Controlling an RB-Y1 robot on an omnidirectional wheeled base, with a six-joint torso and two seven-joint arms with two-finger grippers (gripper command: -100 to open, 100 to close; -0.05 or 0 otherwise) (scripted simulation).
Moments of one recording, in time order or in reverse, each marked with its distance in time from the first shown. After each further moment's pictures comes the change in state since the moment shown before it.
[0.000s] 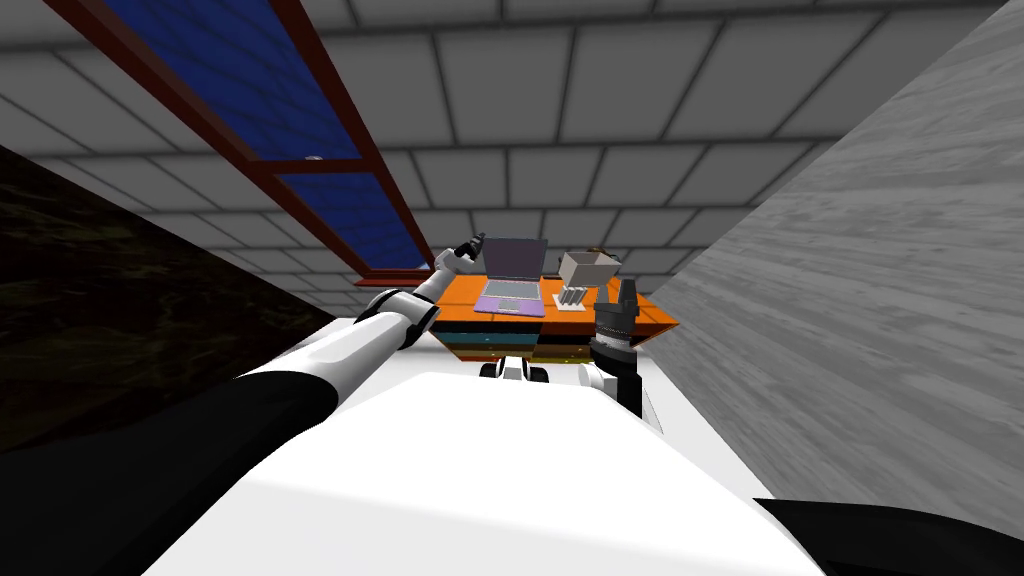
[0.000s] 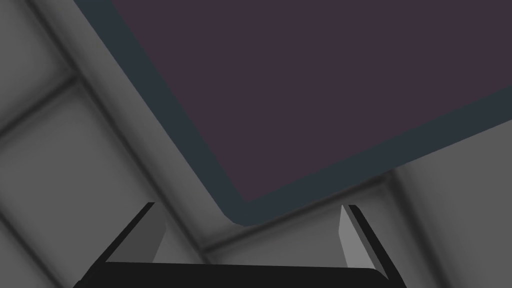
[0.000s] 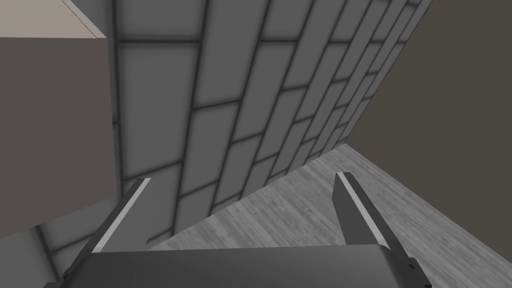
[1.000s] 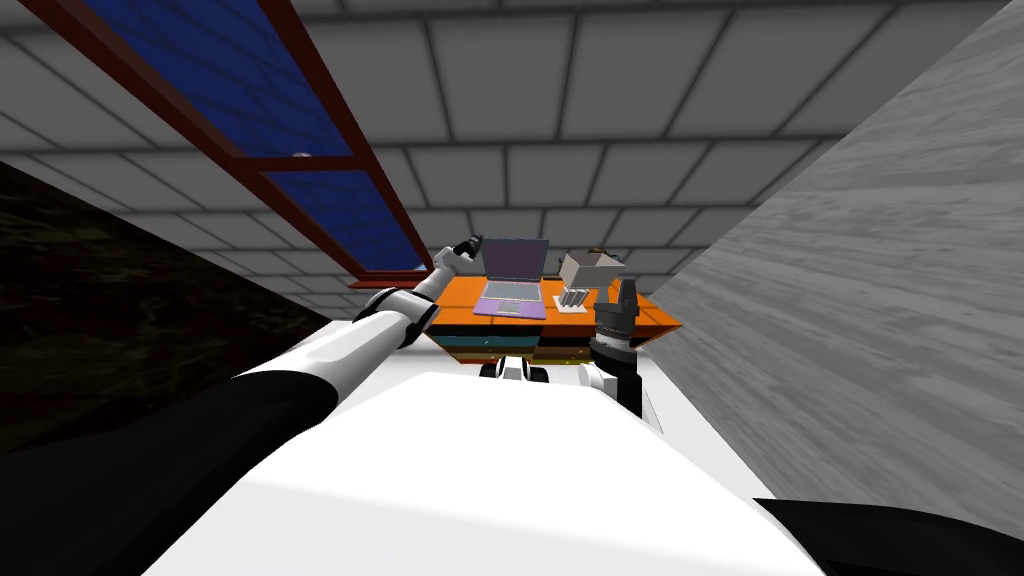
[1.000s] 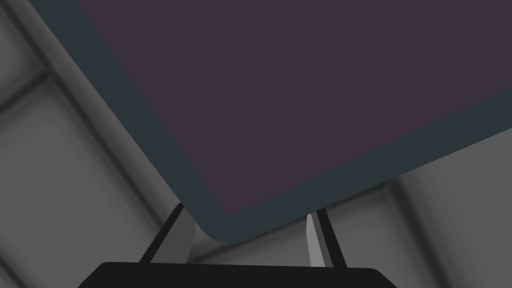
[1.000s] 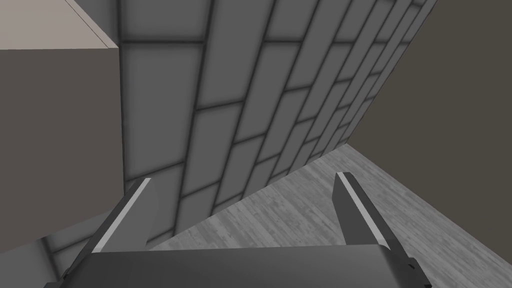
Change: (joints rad) left arm -0.014 0.006 0.006 0.007 -0.007 0.032 0.010; right arm 0.000 0.000 0.000 0.000 0.000 0.000 0.000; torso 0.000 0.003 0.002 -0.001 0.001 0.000
